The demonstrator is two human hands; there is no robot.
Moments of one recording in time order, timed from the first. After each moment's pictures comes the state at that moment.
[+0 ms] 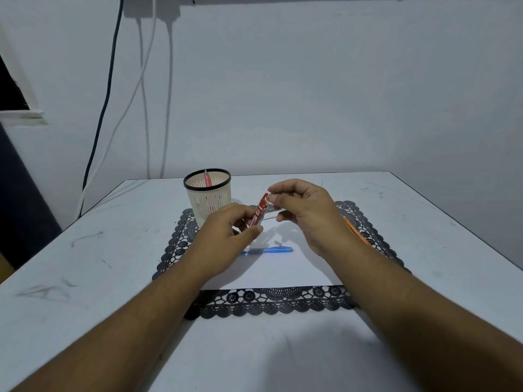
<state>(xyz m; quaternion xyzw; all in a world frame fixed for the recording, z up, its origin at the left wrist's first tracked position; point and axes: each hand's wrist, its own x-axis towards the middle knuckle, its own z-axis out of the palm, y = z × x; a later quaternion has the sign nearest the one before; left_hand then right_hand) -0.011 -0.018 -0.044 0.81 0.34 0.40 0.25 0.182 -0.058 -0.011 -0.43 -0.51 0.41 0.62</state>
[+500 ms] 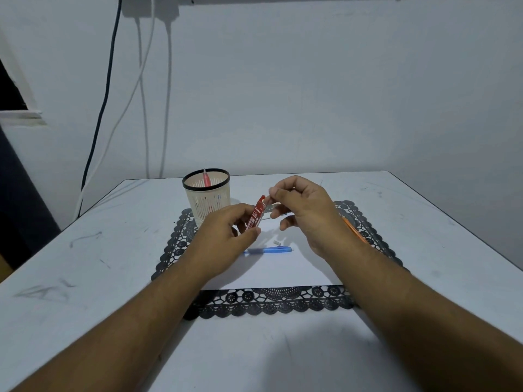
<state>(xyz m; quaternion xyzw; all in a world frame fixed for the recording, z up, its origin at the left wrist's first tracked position) -0.012 -0.023 -0.040 0.82 0.35 0.39 0.24 0.179 -0.065 -0.005 -0.45 -0.52 0.41 0.61</state>
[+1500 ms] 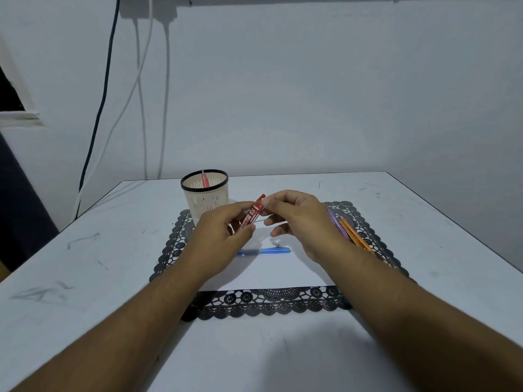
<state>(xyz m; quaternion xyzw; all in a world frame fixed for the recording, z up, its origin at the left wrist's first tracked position) -0.013 -0.027 -0.036 0.81 0.36 0.41 0.21 0.176 -0.061 -0.016 -0.50 -0.50 0.42 0.57</state>
